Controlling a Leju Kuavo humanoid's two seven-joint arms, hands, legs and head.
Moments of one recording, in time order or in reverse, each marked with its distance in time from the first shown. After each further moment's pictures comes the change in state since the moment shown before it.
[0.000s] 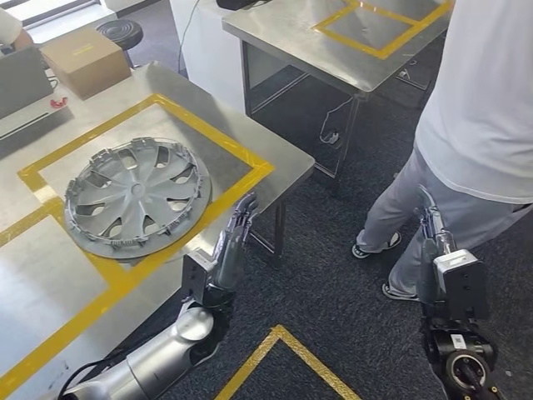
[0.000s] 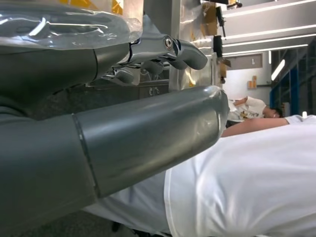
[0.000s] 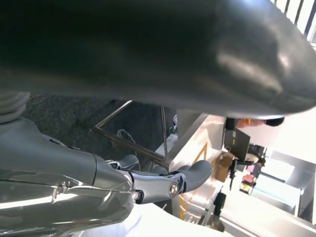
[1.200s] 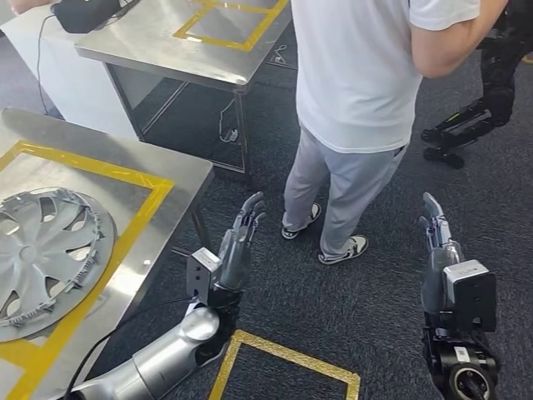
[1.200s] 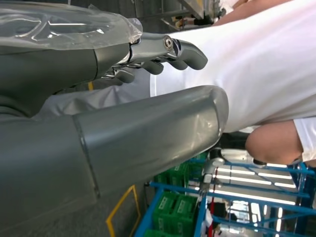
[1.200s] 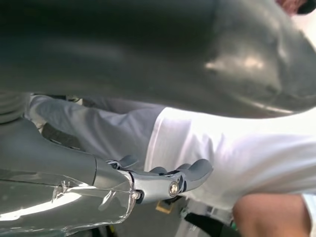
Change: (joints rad) left arm 0.004 -0.012 0.000 0.000 0.017 0.008 -0.014; right arm 0.035 0.000 -0.004 -0.029 -0.011 -0.022 0.009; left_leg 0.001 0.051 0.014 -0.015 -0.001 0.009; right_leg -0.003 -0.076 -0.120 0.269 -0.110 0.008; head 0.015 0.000
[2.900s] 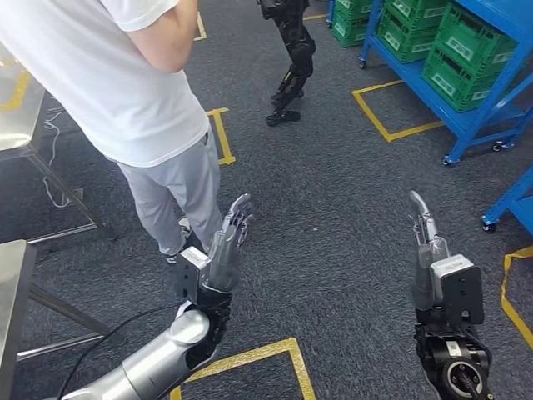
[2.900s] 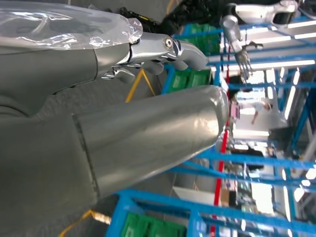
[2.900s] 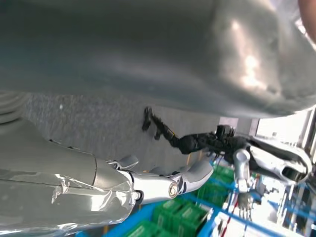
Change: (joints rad) left arm 0.013 0.025 0.000 -0.031 0.022 0.021 0.039; right arm 0.008 0.017 0.002 -0.003 -0.004 0.032 0.009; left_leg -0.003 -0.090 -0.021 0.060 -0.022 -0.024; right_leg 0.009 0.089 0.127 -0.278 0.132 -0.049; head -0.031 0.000
